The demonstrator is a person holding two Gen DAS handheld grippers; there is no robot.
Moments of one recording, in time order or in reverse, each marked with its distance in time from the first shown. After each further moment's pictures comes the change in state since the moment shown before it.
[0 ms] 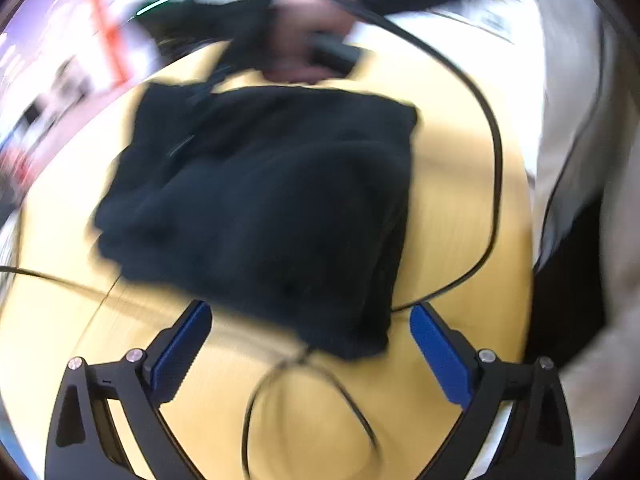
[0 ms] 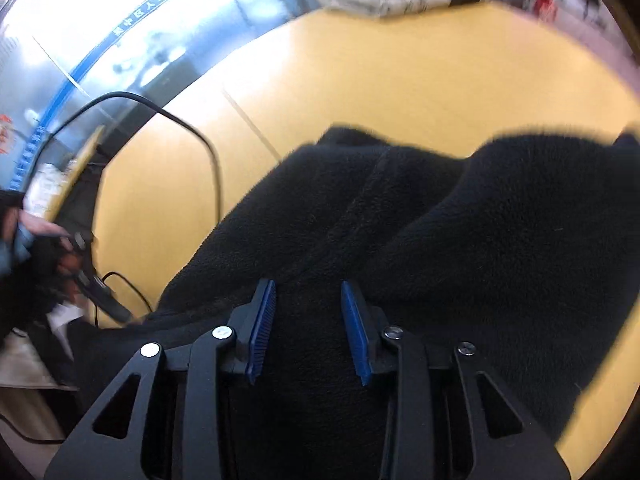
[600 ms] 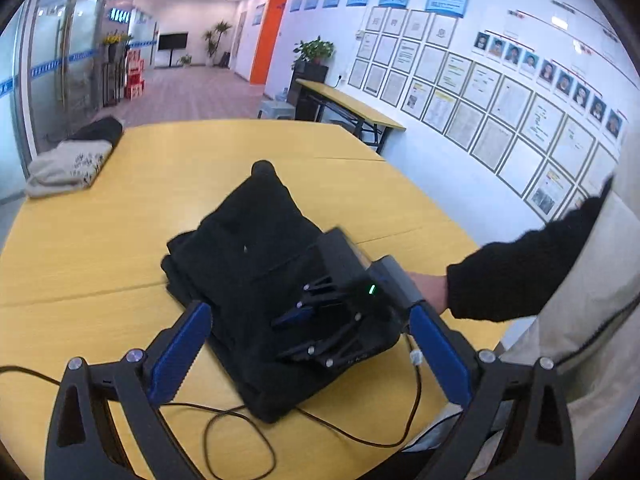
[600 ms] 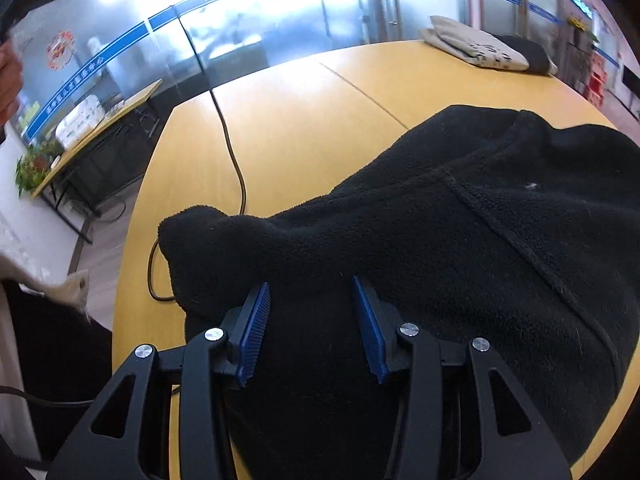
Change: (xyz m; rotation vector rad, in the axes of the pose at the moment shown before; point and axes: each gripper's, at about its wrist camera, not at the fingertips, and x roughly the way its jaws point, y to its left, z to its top) left arm -0.123 -0.001 0.088 -0.575 -0.280 0.073; right arm 0.032 0.071 -0.045 -0.198 -0.061 0.062
